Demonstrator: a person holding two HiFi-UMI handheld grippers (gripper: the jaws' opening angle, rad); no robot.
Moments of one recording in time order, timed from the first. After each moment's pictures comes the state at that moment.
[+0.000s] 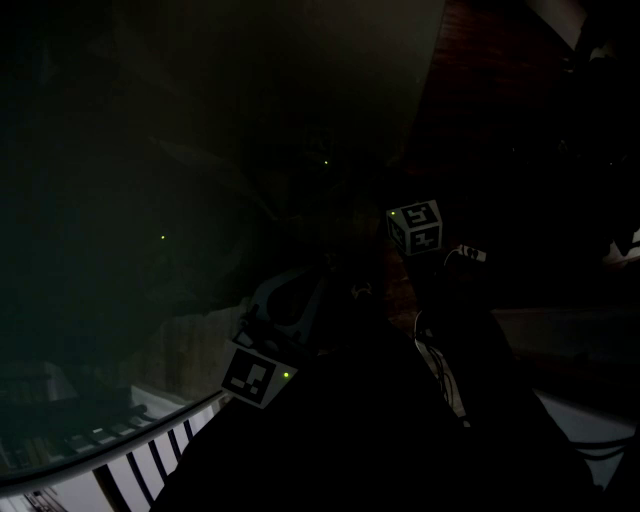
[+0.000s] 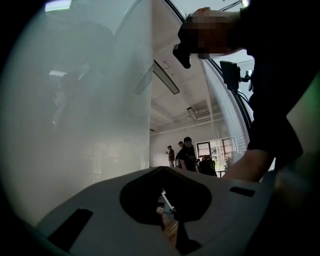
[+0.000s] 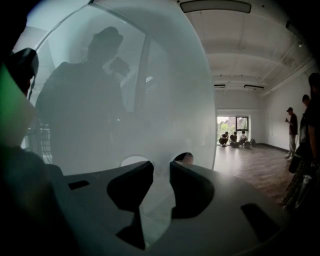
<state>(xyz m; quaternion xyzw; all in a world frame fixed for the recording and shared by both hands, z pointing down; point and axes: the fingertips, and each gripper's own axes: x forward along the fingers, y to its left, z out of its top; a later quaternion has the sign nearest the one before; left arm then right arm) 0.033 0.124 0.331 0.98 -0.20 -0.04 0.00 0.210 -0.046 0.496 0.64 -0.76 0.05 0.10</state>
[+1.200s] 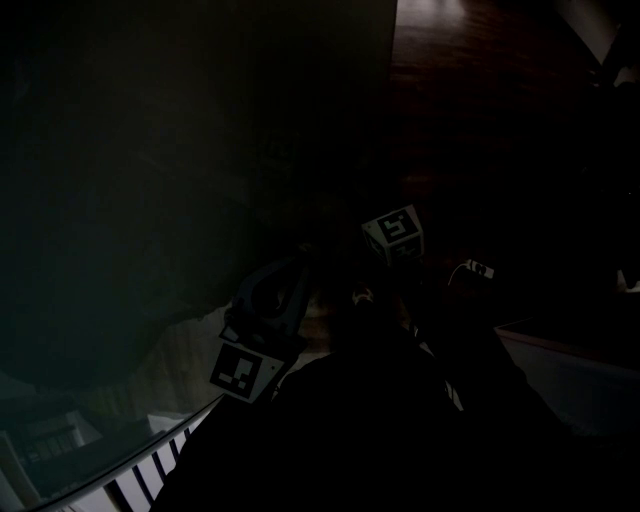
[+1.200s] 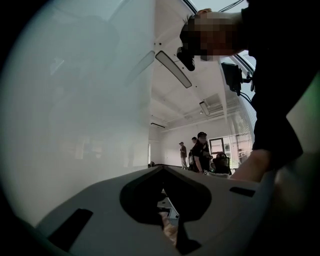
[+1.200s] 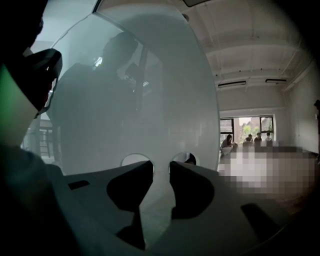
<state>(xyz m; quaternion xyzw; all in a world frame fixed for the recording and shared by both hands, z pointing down) 0.044 -0.034 0.311 0.96 -0.26 -0.02 0.01 0.147 -0.183 0.468 0.54 -0.83 0.03 0.10</state>
